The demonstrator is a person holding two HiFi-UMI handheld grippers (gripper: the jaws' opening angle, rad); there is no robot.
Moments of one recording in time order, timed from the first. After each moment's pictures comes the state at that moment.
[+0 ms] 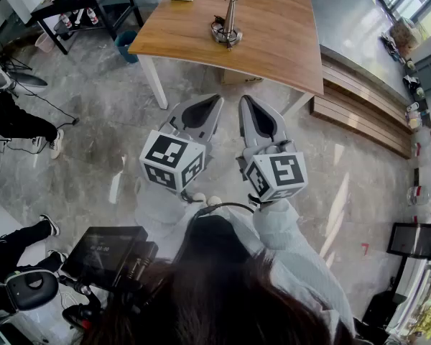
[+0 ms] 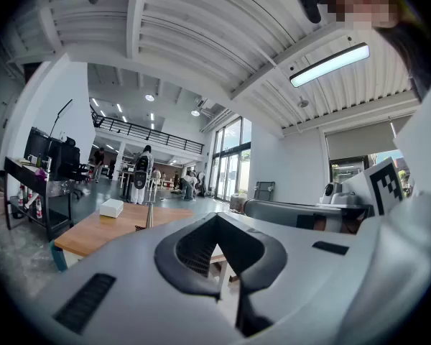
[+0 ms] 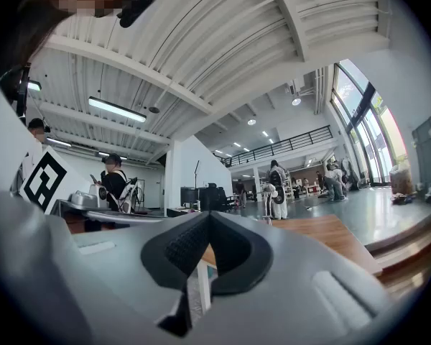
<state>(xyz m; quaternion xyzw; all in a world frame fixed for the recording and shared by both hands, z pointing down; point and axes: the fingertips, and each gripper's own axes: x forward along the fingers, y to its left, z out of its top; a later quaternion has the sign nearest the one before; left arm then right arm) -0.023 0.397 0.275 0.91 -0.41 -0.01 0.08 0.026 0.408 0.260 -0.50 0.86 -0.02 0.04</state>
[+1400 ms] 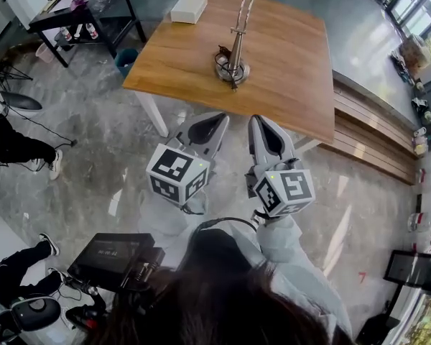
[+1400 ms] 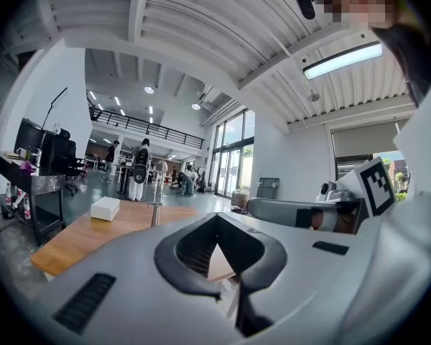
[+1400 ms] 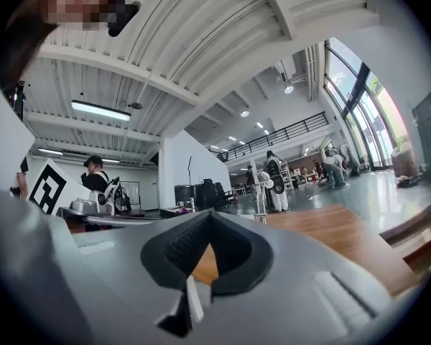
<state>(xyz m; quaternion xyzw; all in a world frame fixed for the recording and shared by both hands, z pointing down) -0.008 0.185 0.309 0.91 -0.40 0.01 0.09 0.052 0.193 0.294 -0.50 0.86 -0.06 0.05</state>
